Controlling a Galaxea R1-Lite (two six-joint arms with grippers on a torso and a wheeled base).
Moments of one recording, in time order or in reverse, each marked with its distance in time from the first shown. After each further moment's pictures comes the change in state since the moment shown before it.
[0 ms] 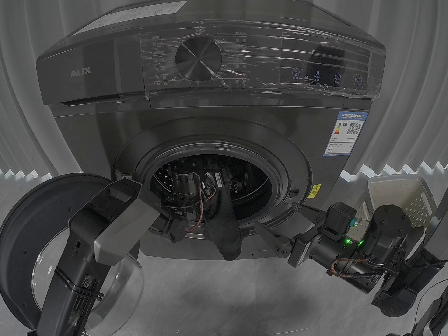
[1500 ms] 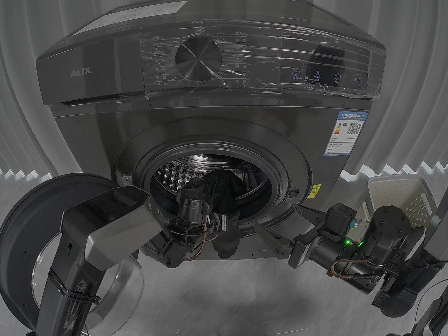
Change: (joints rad) left arm -0.066 -0.094 0.355 0.110 -0.091 0.001; right arm 0.001 0.001 0.006 -0.001 0.002 0.000
